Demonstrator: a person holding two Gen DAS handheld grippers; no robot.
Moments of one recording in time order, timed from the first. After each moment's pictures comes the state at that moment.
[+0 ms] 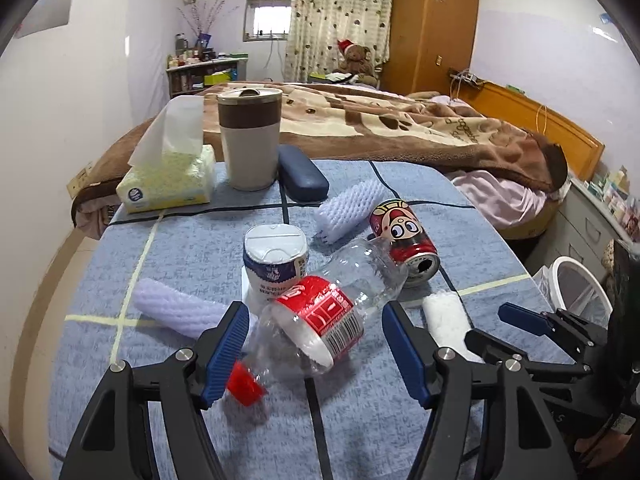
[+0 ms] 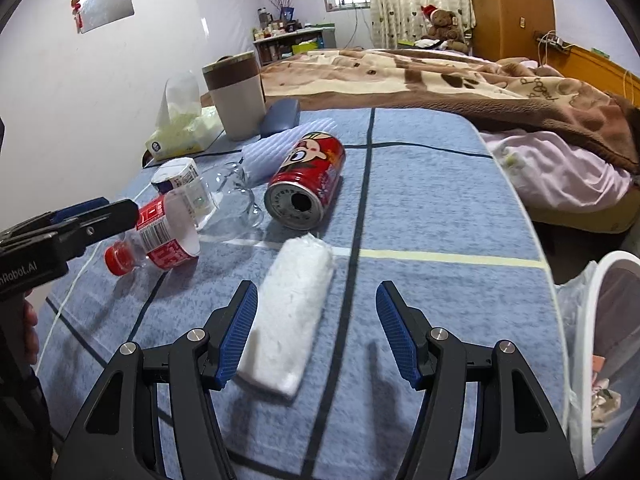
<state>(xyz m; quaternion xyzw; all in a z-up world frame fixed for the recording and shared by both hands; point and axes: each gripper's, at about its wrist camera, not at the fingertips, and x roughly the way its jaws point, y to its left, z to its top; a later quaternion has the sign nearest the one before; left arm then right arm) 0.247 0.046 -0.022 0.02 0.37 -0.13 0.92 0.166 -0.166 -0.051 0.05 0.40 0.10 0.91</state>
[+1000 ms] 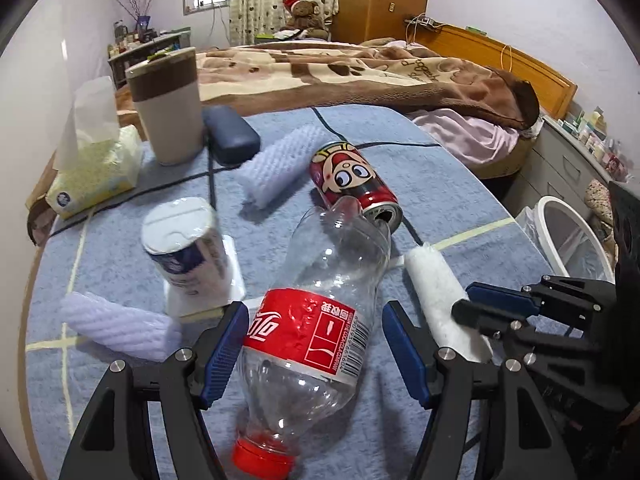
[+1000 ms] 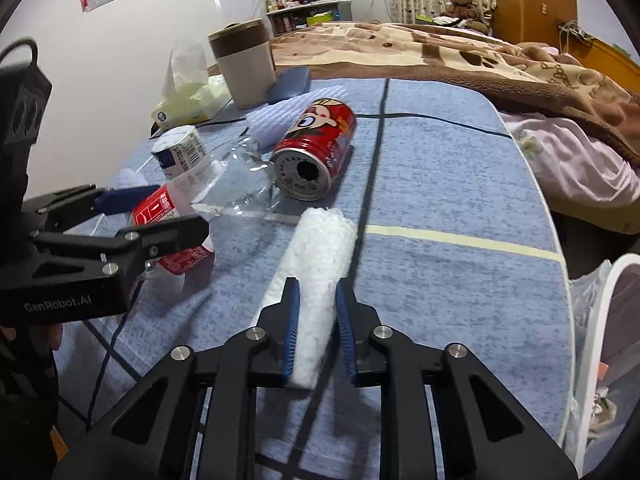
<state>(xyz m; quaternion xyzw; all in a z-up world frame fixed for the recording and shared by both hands) 0.269 -0.004 -0.051 0.07 0.44 -0.20 0.87 0.169 -0.180 -0.057 0.06 0.44 0.13 0.88</state>
